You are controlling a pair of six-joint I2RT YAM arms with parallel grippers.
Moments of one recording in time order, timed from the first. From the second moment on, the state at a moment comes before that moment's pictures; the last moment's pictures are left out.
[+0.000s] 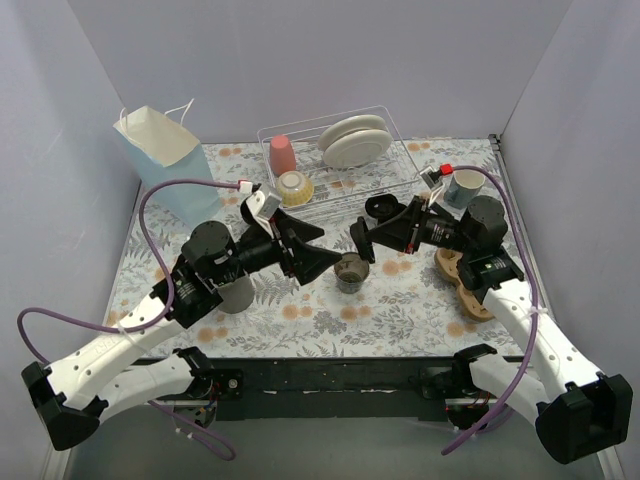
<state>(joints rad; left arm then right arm) -0.85 0.89 0.92 0.04 0.29 -0.44 0.35 0.94 0.76 0.18 -0.91 0.76</state>
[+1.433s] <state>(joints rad) -0.85 0.95 0.78 0.44 0.35 -1.35 0.35 0.87 0.67 0.53 -0.95 0.61</state>
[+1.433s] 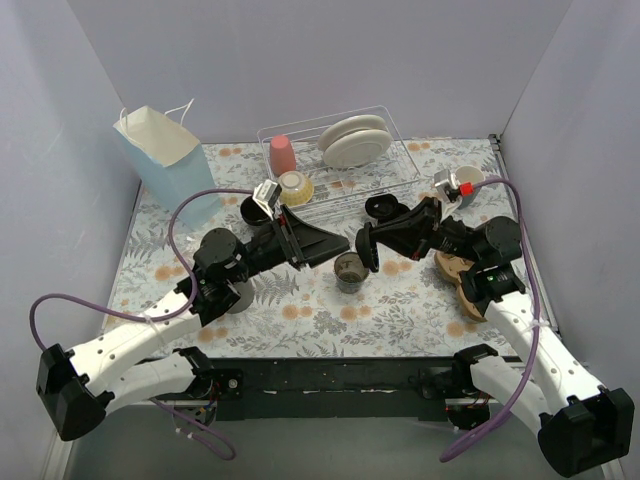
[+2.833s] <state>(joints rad) -0.85 1.10 0.71 0.68 0.44 -1.38 0.35 0.86 0.61 0.59 -0.95 0.64</state>
